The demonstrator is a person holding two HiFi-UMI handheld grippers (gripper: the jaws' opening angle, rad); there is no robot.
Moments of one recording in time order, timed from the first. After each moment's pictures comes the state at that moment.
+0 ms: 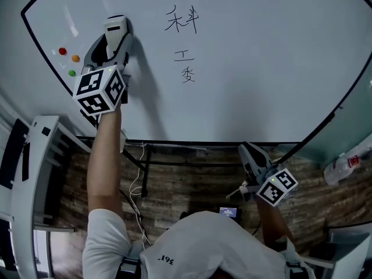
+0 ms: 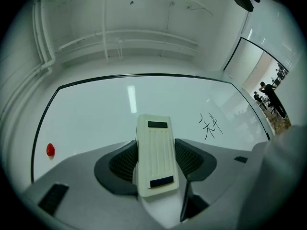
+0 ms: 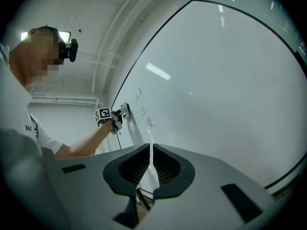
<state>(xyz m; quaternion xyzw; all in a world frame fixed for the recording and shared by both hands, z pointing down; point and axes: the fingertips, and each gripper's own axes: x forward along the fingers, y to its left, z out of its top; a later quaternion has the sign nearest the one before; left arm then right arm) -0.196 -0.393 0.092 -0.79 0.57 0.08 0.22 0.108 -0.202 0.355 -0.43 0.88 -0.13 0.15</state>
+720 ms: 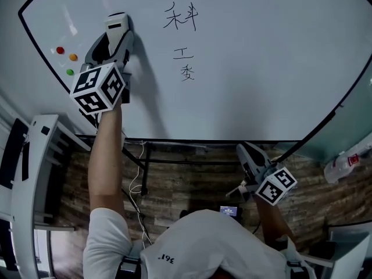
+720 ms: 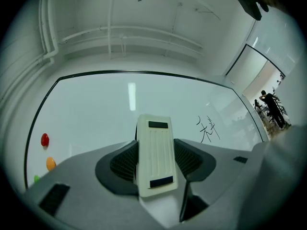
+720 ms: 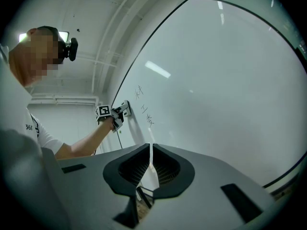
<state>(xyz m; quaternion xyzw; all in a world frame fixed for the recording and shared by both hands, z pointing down) -0.187 -0.391 0.091 -0.80 0.55 0.10 0.18 0.103 -0.204 0.360 -0.43 0.88 -0.14 0.14</state>
